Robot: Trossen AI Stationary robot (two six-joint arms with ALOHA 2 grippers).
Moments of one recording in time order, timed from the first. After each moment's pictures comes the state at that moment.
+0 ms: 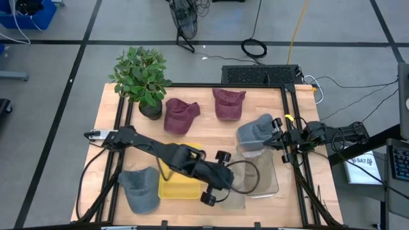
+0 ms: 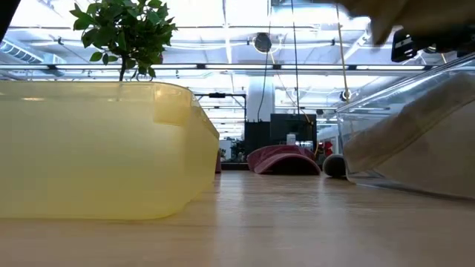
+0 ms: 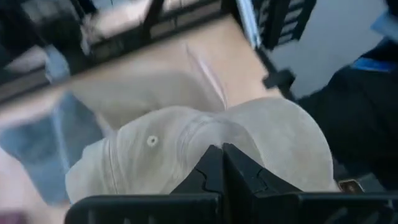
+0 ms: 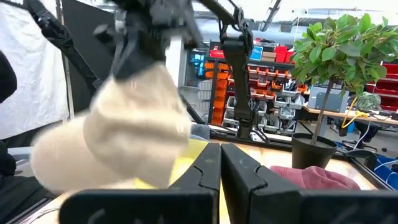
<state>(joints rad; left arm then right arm) -0.38 2.14 2.33 -0.92 -0.11 0.10 0.15 0.04 0.11 0.08 -0.08 -0.07</state>
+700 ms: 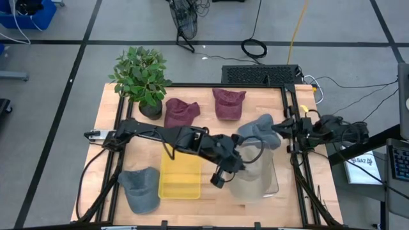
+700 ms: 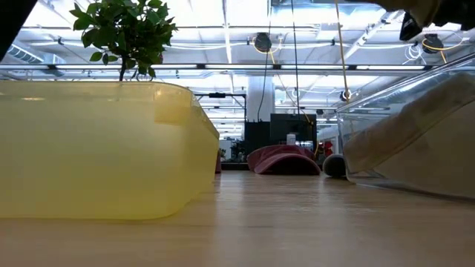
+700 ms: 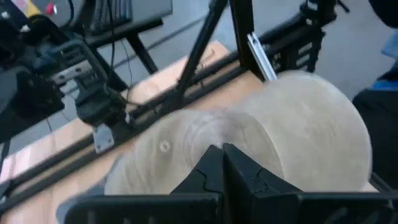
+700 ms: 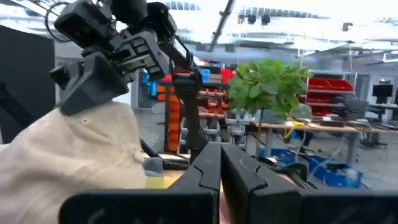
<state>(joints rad) -0.24 2.15 2.35 -0.72 0.05 0.35 0.15 0.03 0.30 -0.03 0.15 -0.06</state>
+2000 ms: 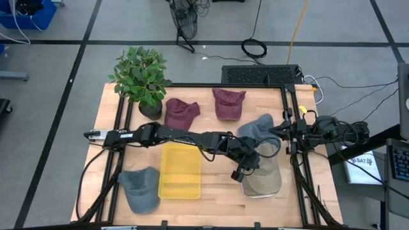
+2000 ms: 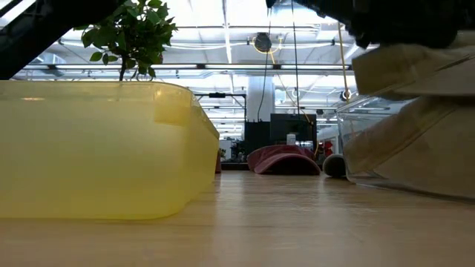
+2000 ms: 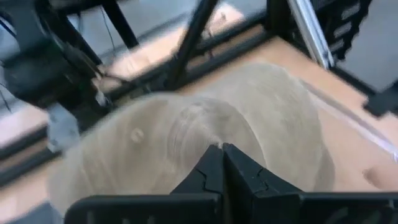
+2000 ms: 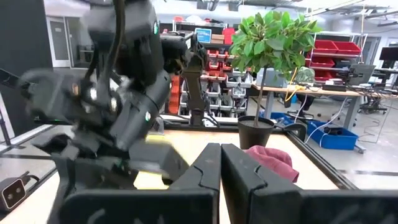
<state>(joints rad) -0.14 2.47 2.35 -0.46 0.18 0.38 0.15 0.03 0.33 -0.22 0.16 -0.04</state>
